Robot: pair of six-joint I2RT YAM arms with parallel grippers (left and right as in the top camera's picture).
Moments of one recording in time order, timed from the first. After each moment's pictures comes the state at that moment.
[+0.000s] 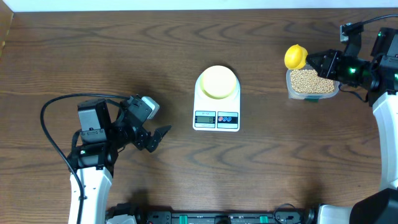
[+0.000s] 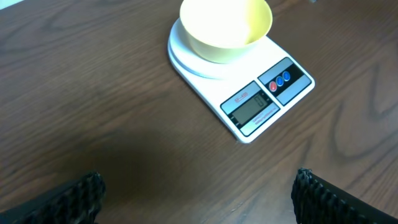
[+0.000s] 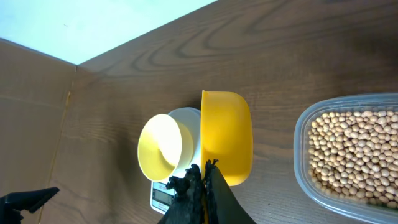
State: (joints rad) left arm 0.13 1.02 0.70 -0.56 0.69 0.63; right arm -0.21 1.51 1.34 -0.68 -0.74 0.17
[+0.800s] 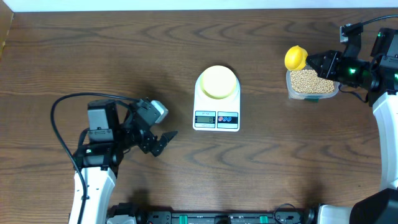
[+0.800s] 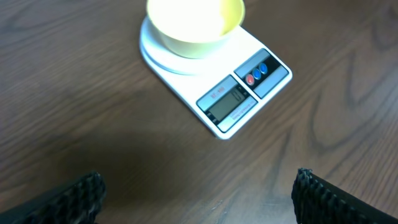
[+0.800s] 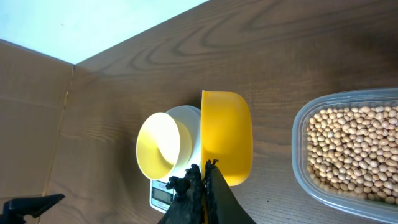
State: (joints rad) left arm 0.05 1.02 0.70 -0.59 0.67 0.65; right arm -0.21 1.51 1.34 -0.69 -0.73 0.17
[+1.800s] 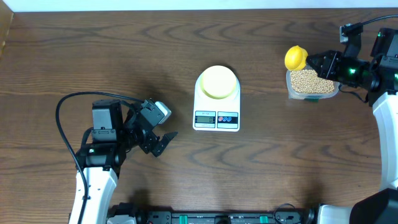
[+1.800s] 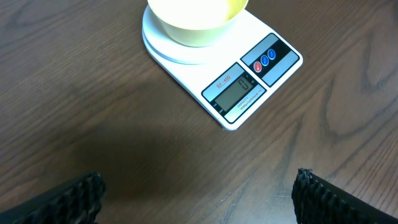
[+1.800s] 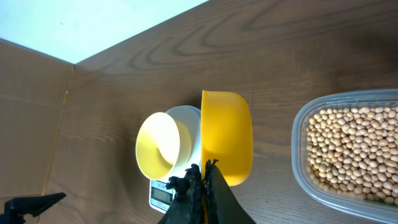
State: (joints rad) left arm 0.02 1.02 0.70 -0.60 0.59 0.67; right arm -0.21 1.51 1.34 -0.69 -0.73 0.17
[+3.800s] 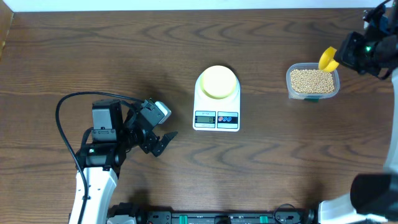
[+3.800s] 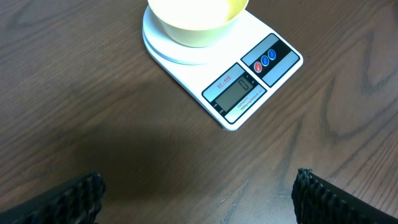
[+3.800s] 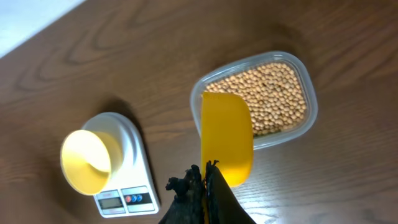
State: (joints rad) left arm 0.02 1.02 0.70 -0.59 0.59 0.67; right arm -0.20 1.70 1.86 -1.24 -0.28 0.23
